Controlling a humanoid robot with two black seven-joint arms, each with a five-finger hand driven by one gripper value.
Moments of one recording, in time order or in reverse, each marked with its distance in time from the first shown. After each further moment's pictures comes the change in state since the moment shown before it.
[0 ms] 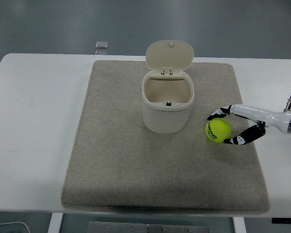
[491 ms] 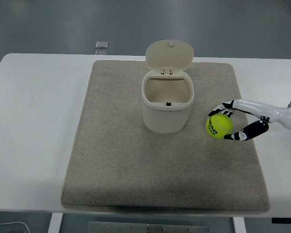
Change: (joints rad) left arm 0.000 0.000 0.000 0.000 0.001 0.000 0.000; right arm 0.018 -0.030 0.017 0.000 0.037 0.011 0.079
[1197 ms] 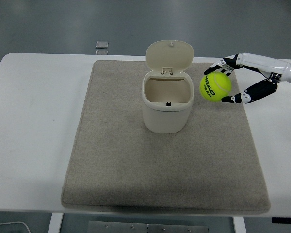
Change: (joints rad) left arm 0.000 0.000 0.000 0.000 0.000 0.000 0.000; right arm 0.219 -0.026 0.024 0.085 0.181 0.090 0.006
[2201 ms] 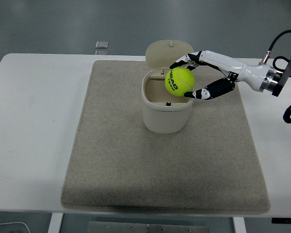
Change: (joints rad) left arm 0.000 0.000 0.000 0.000 0.000 0.000 0.000; right arm -0.016 0.191 -0.021 -0.007 0.014 -0.151 -0.148
